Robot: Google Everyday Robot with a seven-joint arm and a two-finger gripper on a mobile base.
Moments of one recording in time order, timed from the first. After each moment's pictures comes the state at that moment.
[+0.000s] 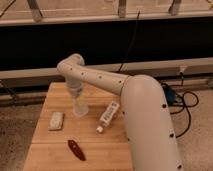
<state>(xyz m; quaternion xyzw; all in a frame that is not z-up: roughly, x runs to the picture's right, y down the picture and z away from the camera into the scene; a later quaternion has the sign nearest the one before) -0.160 0.075 0.841 -0.34 -0.16 -0.31 0.87</state>
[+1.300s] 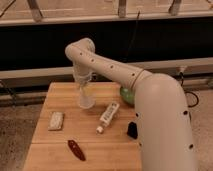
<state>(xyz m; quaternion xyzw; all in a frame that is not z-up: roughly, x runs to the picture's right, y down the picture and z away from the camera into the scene) -0.099 0.006 0.782 -0.33 -0.16 -0.29 0.89</state>
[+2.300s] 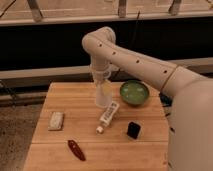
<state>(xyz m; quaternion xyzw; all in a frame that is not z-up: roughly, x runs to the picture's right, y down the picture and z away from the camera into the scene) -0.003 0.002 0.708 -0.33 -0.10 -0.24 0.91</state>
